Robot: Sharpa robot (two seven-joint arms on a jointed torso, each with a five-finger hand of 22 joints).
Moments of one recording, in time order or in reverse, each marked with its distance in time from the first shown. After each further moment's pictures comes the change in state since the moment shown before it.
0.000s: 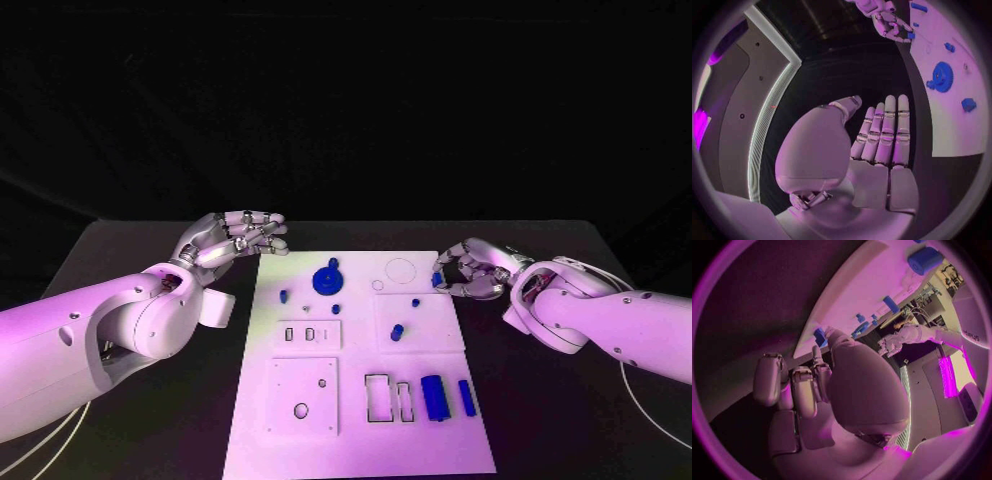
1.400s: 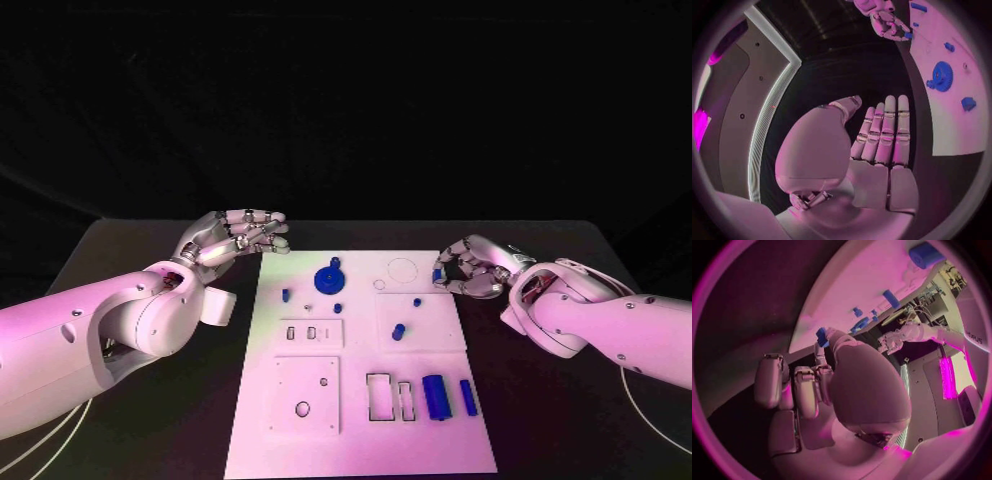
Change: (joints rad) left arm 0.000 -0.003 0.000 -0.001 0.000 0.001 -0.002; left_hand 0.000 0.000 0.000 0.000 0.000 0.000 0.000 0.000 0.000 0.000 0.000 0.000 0.000 -0.004 -0.004 0.000 0.003 0.000 -0.007 0.000 0.004 0.002; right arm -0.001 -0.007 0.003 0.053 -0.020 -0.071 -0.052; right_hand -0.009 0.033 0.057 -0.002 -0.004 0.102 -0.046 0.060 0.029 0.027 -0.034 0.027 0.000 0.004 -0.029 0.000 0.000 0.000 0.009 -0.024 0.008 0.018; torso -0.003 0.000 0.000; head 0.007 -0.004
